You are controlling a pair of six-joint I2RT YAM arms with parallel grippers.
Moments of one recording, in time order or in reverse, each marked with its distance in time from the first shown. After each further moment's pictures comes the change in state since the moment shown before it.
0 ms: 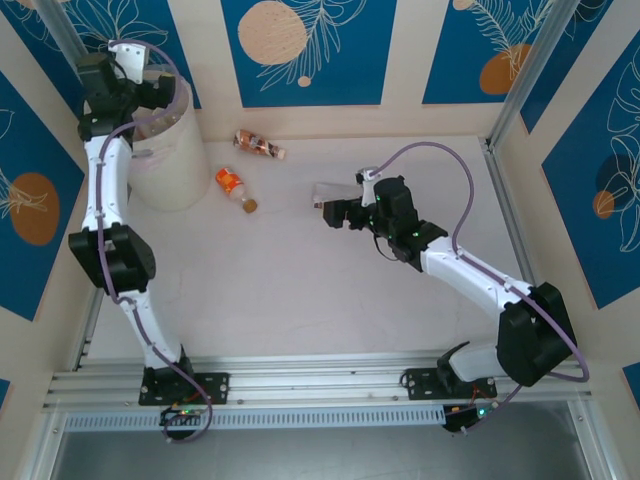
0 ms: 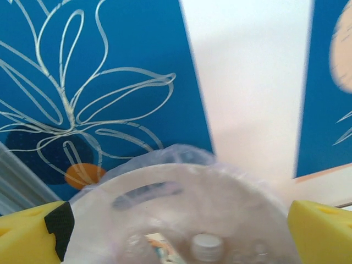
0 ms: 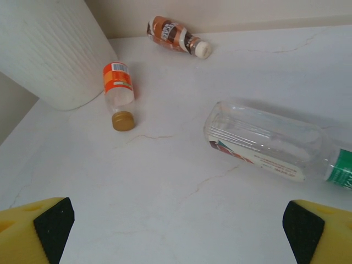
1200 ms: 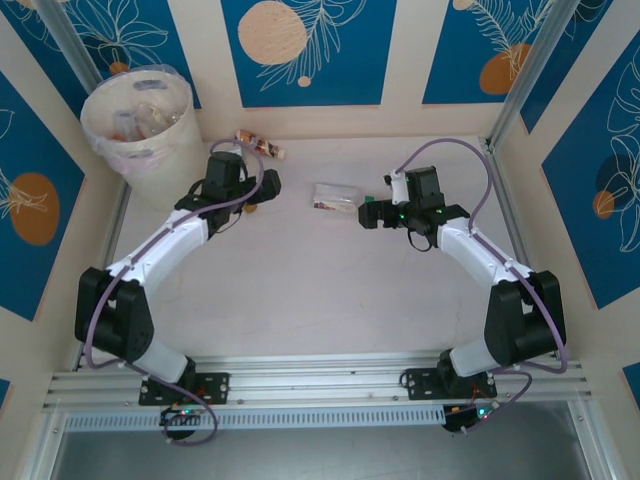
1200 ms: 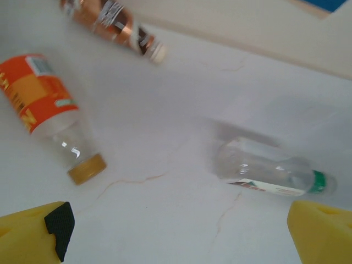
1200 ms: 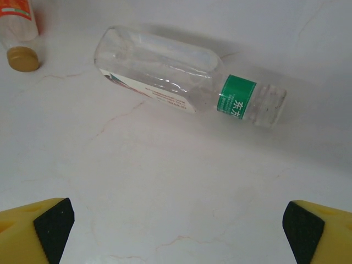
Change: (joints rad) left arm -0.528 -0.448 -0.977 0.070 -0.298 -0.792; right arm -0.280 0.101 0.084 -0.312 -0.176 -0.204
